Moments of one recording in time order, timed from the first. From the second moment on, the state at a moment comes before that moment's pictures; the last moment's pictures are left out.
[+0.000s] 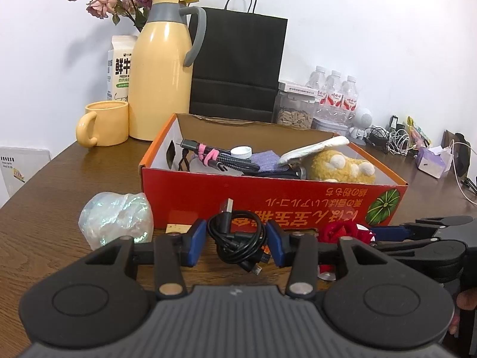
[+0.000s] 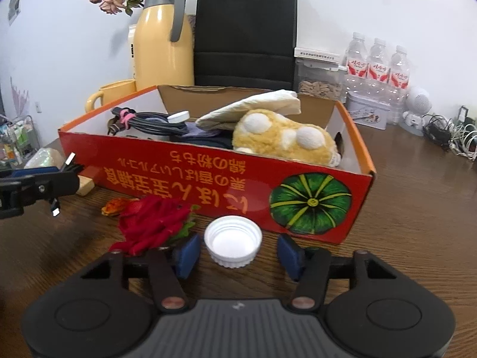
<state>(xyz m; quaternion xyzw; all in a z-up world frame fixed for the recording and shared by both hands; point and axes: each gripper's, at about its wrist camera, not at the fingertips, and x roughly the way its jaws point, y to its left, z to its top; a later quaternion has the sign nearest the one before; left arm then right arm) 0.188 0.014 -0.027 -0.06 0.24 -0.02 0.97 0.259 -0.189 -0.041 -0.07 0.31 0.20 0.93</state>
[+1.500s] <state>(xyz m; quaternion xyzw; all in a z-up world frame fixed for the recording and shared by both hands) 0.278 0.014 0.045 -0.09 0.12 0.03 0.99 0.293 -0.137 0.045 -0.05 0.10 0.21 0.97</state>
